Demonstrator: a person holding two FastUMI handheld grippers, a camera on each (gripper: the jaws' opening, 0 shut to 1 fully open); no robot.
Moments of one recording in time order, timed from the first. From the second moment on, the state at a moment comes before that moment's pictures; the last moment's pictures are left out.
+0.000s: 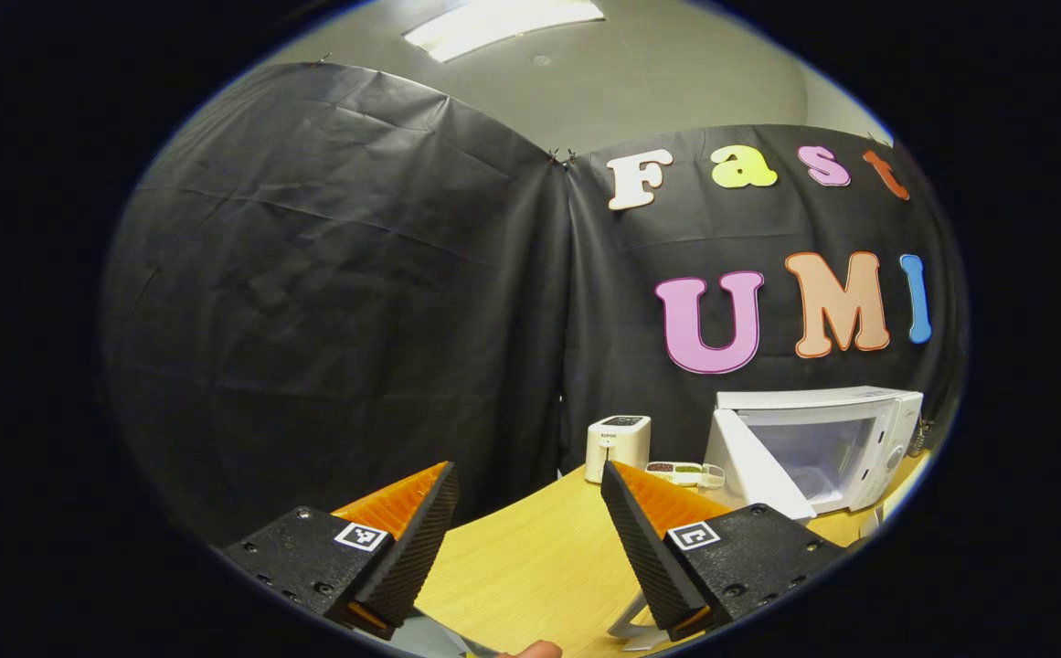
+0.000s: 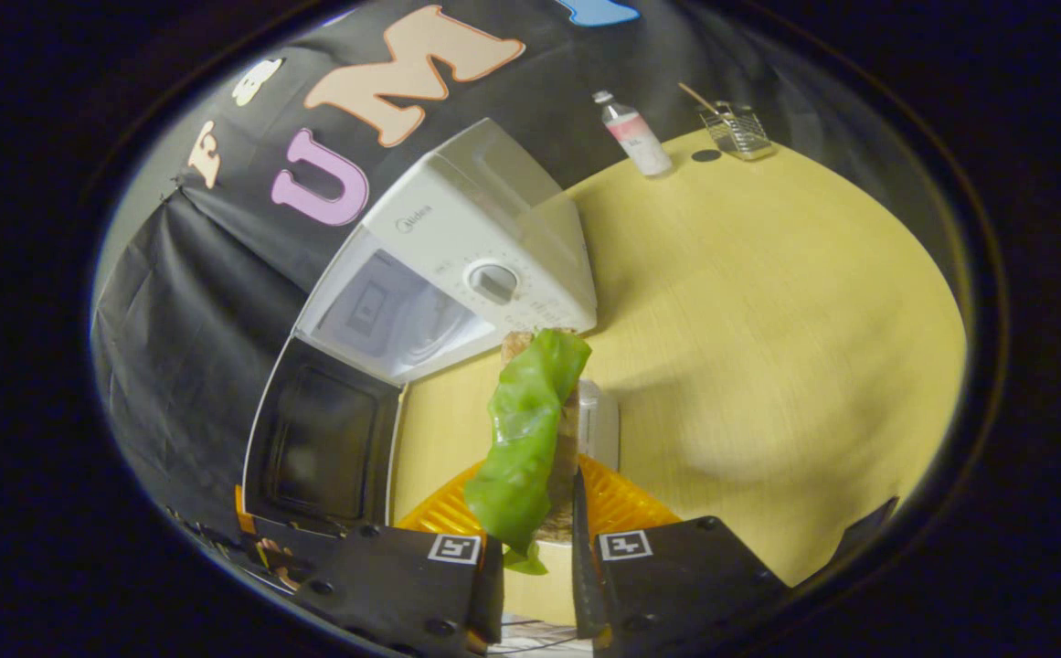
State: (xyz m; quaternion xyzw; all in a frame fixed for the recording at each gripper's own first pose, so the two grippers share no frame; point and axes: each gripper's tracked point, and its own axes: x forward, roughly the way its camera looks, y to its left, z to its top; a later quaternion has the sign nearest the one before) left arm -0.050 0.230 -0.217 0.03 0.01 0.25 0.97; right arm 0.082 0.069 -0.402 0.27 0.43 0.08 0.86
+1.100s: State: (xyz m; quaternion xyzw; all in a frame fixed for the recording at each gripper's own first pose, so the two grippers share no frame) left arm -0.051 0.227 -0.225 0.03 0.03 0.23 0.97; right arm 0.106 0.229 -0.337 0.32 0.09 0.08 0.94
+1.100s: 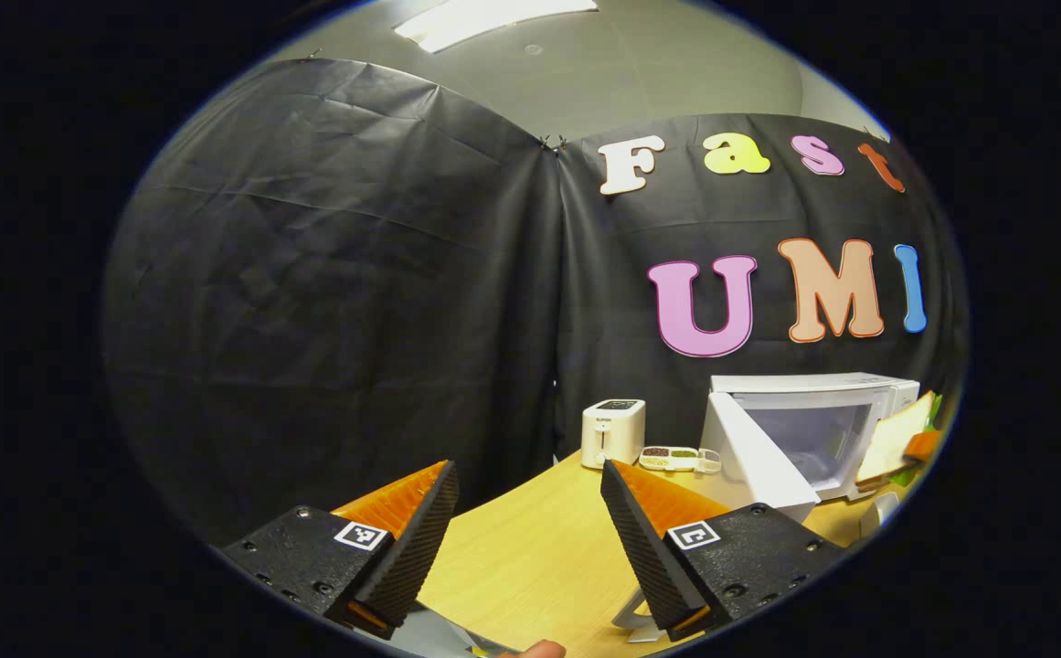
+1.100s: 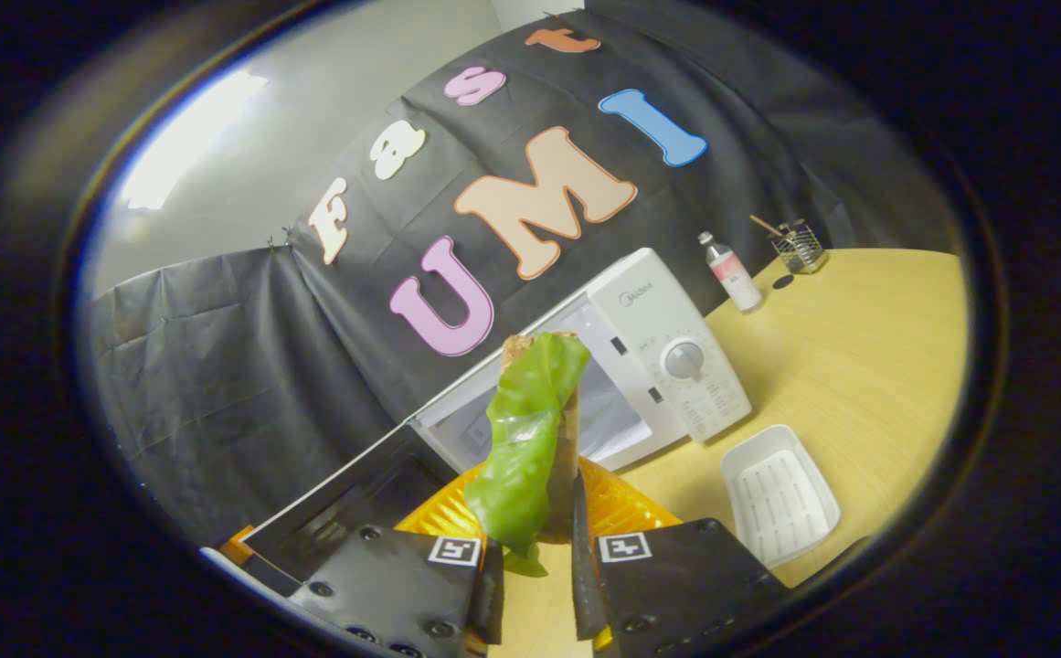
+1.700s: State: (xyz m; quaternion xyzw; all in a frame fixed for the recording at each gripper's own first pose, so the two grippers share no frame) left arm -0.049 0.242 -0.233 0.03 0.05 0.25 0.97; right arm 0.222 0.284 -0.398 0.36 0.13 0.02 0.92
